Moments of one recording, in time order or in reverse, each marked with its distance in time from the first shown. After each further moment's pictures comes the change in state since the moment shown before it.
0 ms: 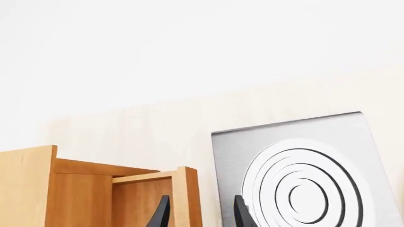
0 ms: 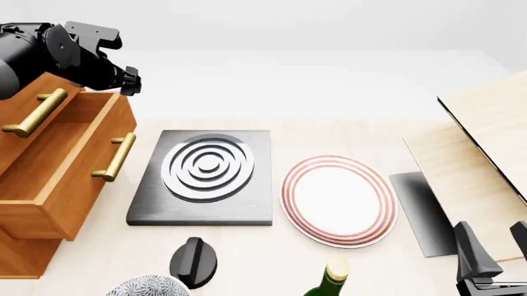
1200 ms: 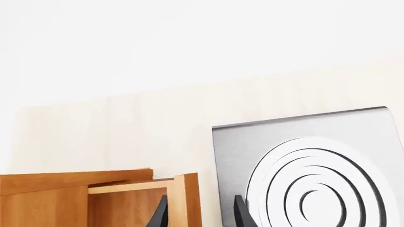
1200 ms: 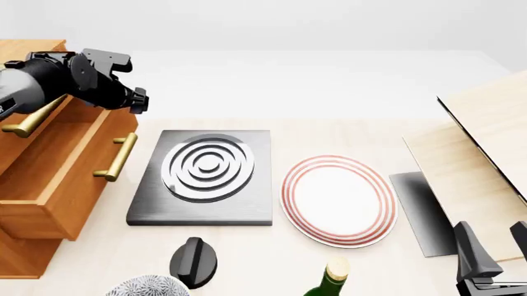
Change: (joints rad) left arm 0.008 0.089 0.063 -0.092 -0.025; right arm 0.000 0.000 0.000 0.000 0.000
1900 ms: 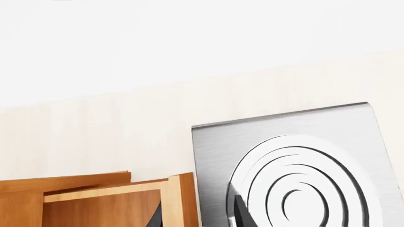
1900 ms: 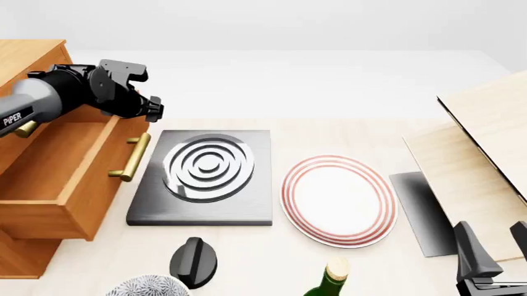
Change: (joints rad) left arm -0.057 0.008 0.068 -0.072 -0.047; right arm 0.000 0.000 0.000 0.000 0.000
